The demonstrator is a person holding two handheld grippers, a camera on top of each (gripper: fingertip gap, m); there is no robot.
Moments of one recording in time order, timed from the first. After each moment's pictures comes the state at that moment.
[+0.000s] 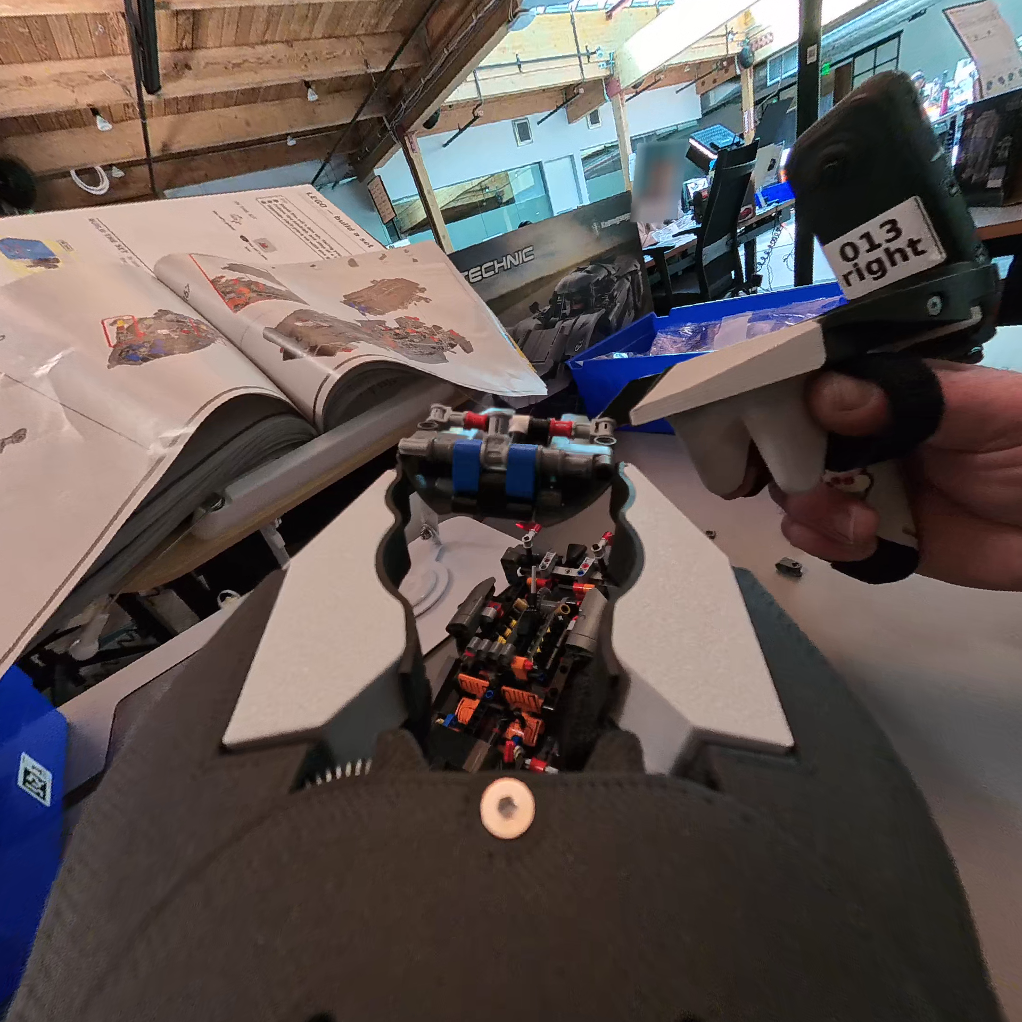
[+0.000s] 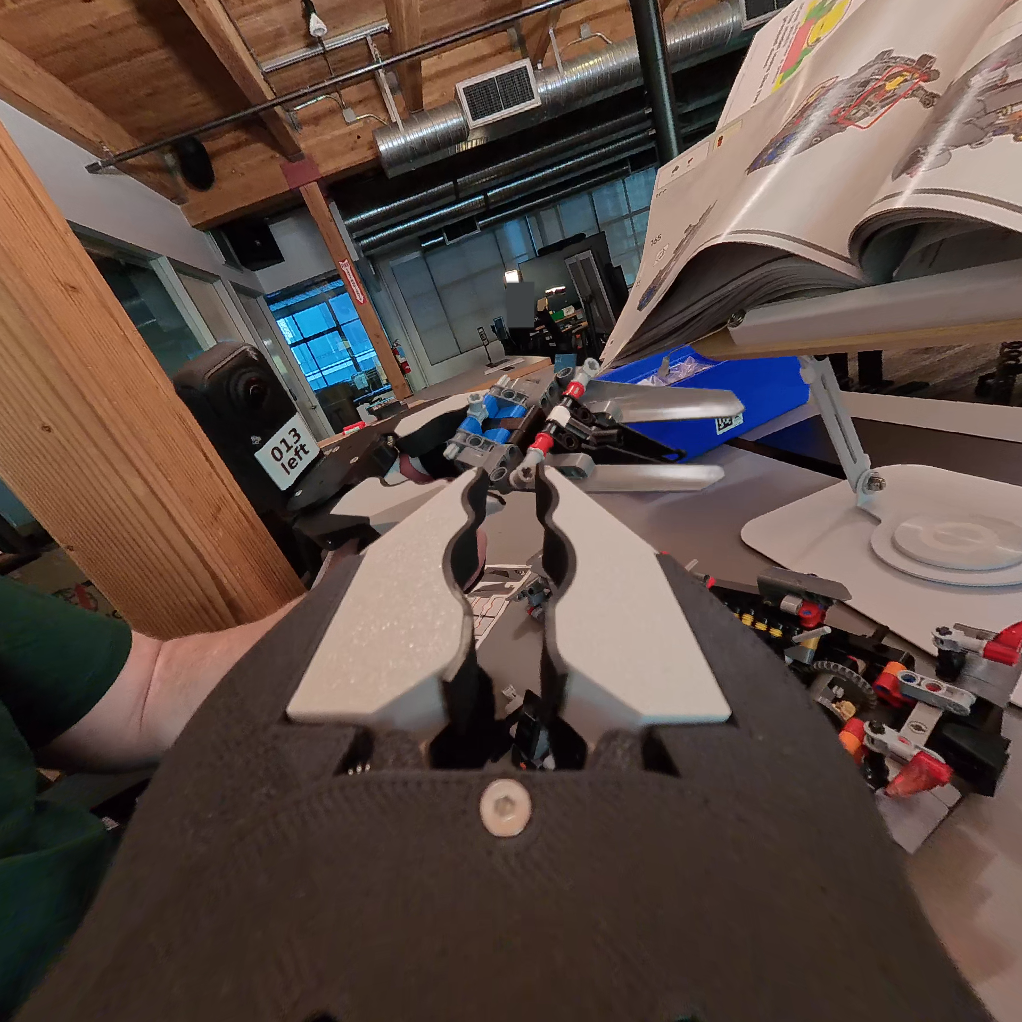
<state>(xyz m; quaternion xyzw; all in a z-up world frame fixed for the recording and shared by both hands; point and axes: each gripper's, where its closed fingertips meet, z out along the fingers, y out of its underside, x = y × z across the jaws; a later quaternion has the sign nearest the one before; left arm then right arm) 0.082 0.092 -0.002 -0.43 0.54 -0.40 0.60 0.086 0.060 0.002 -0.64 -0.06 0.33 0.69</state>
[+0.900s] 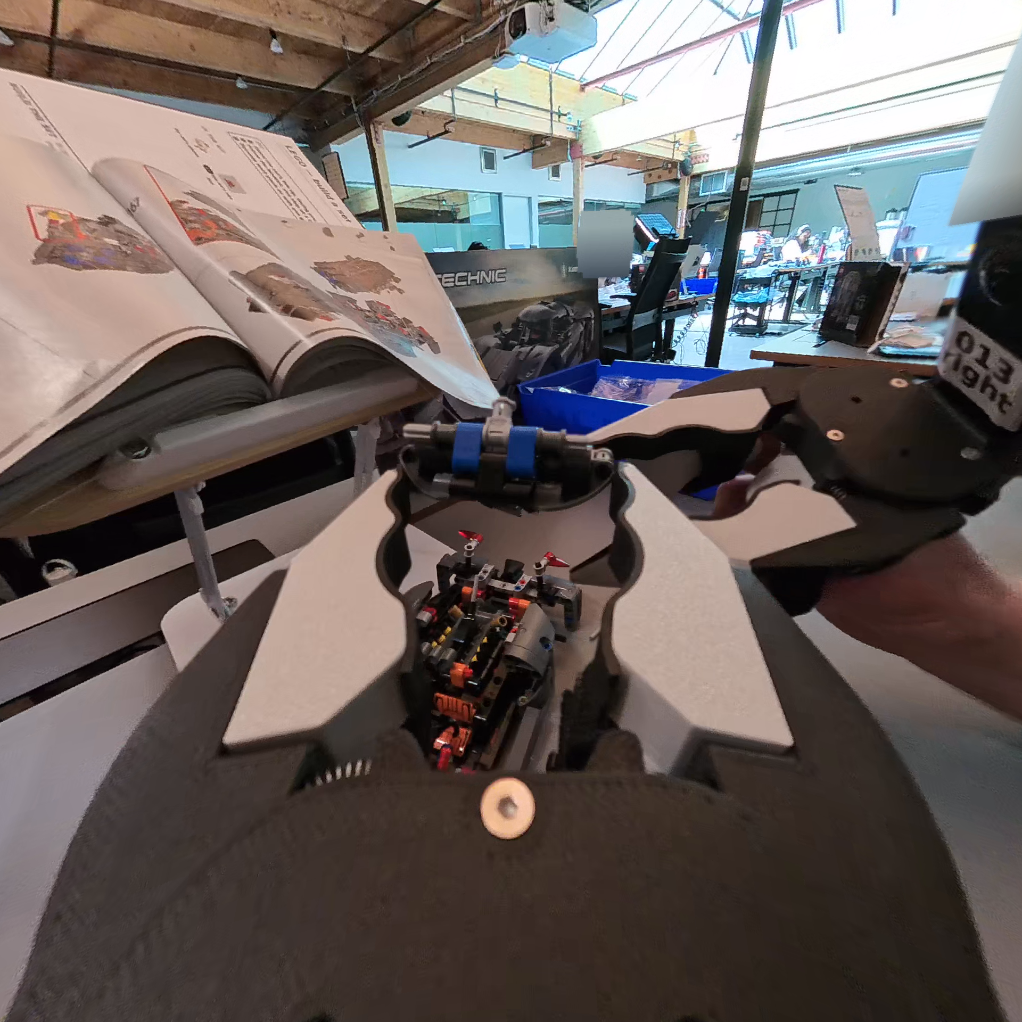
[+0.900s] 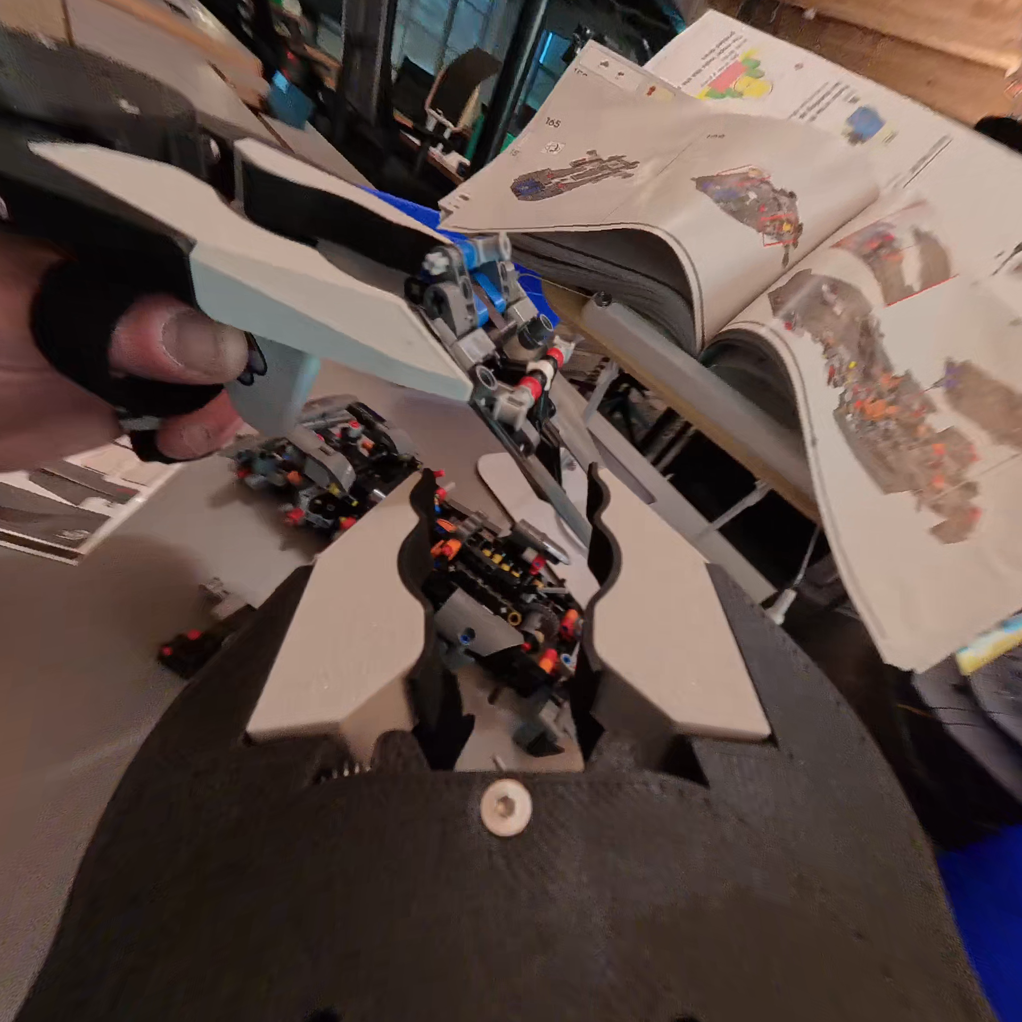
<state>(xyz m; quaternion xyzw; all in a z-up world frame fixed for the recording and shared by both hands) 0.079 0.094 0.001 -0.46 0.50 -0.50 0.53 0.094 0.083 -0.033 -0.73 -0.19 -0.14 0.65</state>
